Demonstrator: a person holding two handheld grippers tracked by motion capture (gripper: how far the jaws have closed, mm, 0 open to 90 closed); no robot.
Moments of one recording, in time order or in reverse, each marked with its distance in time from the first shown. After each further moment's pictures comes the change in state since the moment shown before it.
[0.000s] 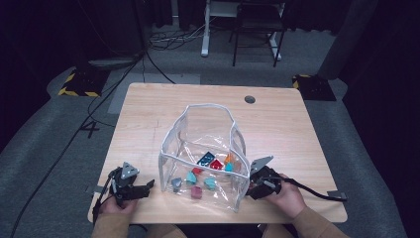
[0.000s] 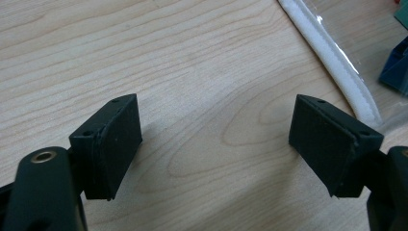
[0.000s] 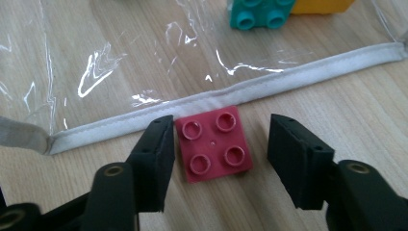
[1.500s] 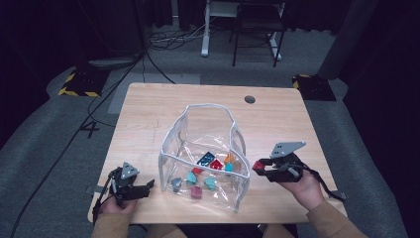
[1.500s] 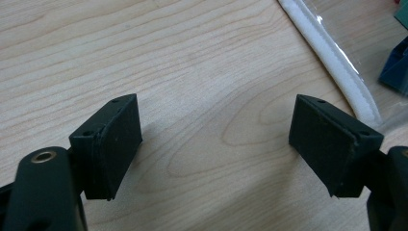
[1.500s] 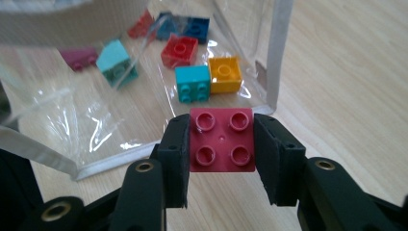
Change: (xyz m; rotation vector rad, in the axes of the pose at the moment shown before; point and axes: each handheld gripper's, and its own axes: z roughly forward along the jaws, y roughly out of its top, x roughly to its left) left arm 0.000 0.000 0.000 0.000 0.000 0.000; right arm -0.017 0.008 -0.082 -0.218 -0.091 0.051
